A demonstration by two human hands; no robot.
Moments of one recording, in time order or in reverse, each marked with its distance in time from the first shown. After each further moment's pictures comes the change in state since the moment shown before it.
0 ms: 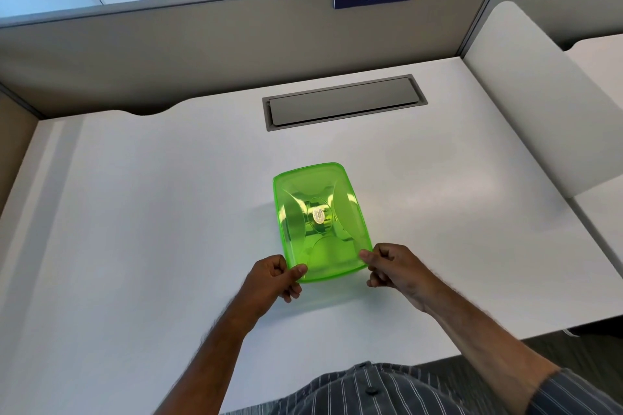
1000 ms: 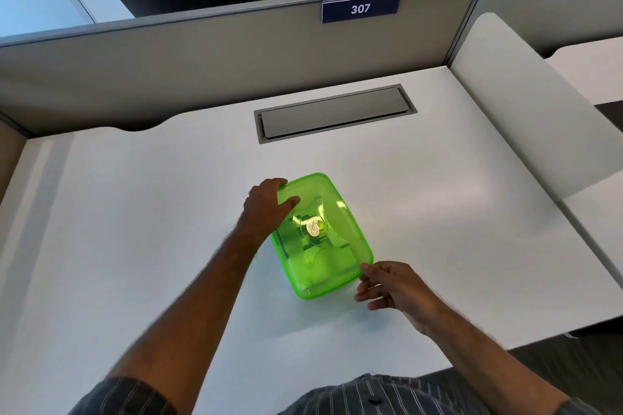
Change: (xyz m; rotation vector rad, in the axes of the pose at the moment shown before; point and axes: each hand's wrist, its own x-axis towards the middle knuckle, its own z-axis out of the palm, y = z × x) left_hand 0.120 0.115 -0.015 0.802 0.306 0.284; right_hand -0.017 -0.002 0.001 0.132 -0.009 0.106
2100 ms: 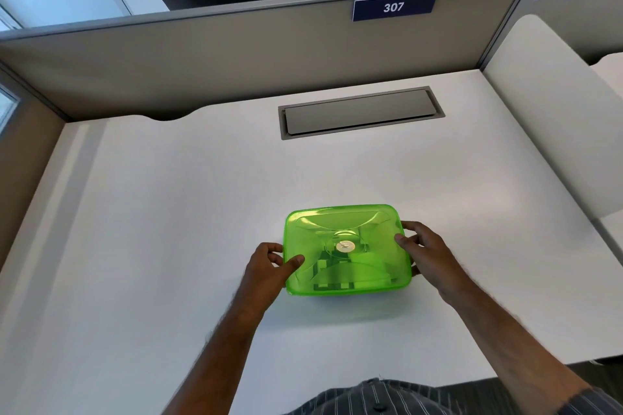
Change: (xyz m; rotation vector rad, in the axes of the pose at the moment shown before) left_hand -0.132 -0.042 0.020 -0.588 0.037 -0.402; right_hand 0.030 -0.049 -0.022 -0.300 0.269 -0.230
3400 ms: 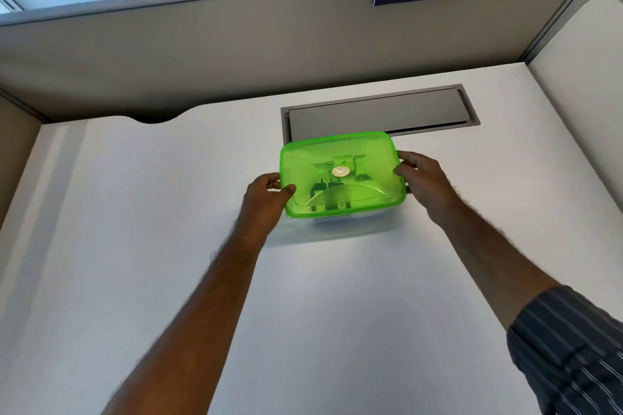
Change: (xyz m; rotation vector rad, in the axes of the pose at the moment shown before) left_hand 0.180 0.116 0.003 -0.012 0.152 0.104; right_hand 0.207 -0.106 0.023 0.065 -0.004 -0.134
